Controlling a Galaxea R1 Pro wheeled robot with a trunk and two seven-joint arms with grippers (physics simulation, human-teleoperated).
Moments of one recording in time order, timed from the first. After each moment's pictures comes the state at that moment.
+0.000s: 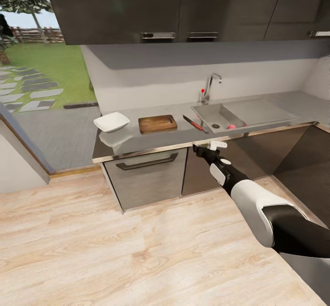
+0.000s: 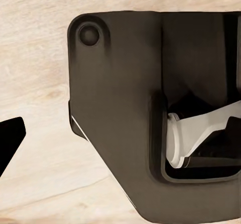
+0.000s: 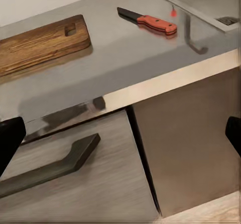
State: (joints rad) left arm 0.41 -0.07 0.06 -0.68 -0.09 -0.29 -0.04; right arm -1.25 0.05 0.06 -0.22 -0.26 -0.12 0.04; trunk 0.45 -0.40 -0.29
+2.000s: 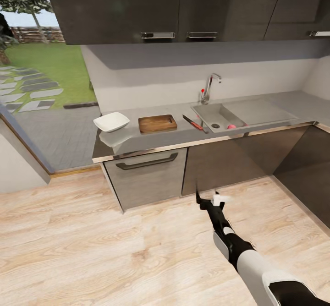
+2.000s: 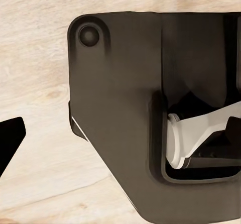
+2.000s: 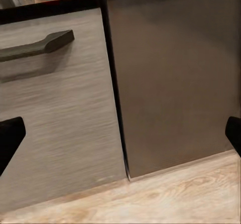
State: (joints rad) left arm 0.41 -0.07 0.06 -0.68 -0.09 -0.29 -0.04; right arm -0.77 0.04 0.06 -0.28 -0.13 -0.60 0.04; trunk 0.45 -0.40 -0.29
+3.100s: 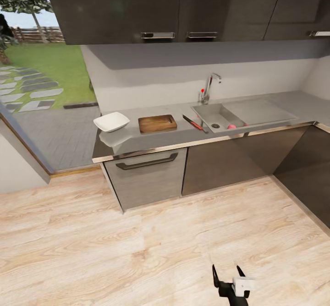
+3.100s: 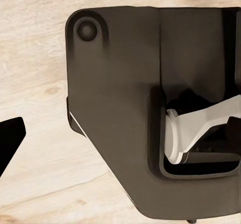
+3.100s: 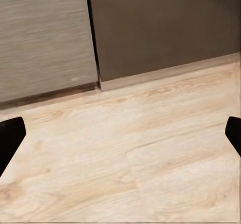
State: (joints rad) left arm 0.41 -0.07 0.06 -0.67 -0.09 -0.29 -0.04; right arm -0.40 -0.01 0.06 -0.02 -0.13 -1.04 0.04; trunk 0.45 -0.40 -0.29
